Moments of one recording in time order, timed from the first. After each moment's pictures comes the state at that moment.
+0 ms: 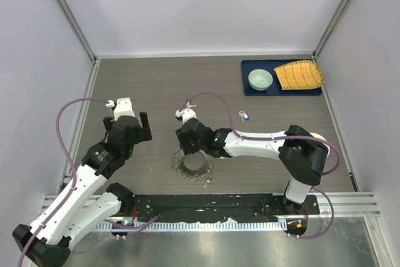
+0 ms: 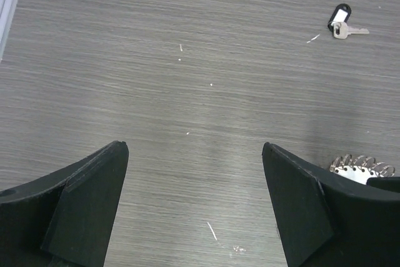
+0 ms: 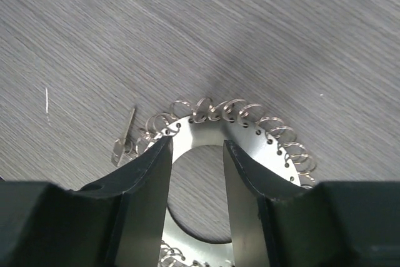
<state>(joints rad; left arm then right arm) -0.54 0.72 0.74 -0.65 -0.57 -0.40 1.07 1.72 1.07 -0.10 0.19 0.42</state>
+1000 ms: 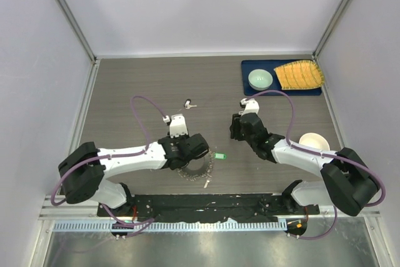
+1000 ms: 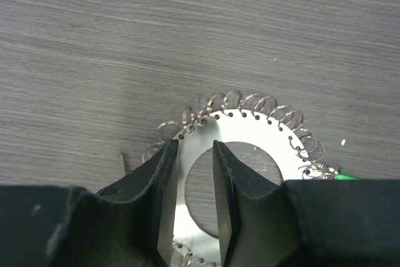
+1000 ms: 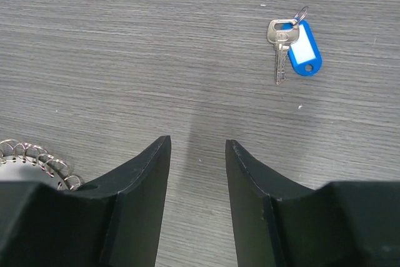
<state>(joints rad) -1.08 1.41 0.81 -0.54 -0.77 -1.12 0.67 1.29 0.55 0.14 0.33 0.42</state>
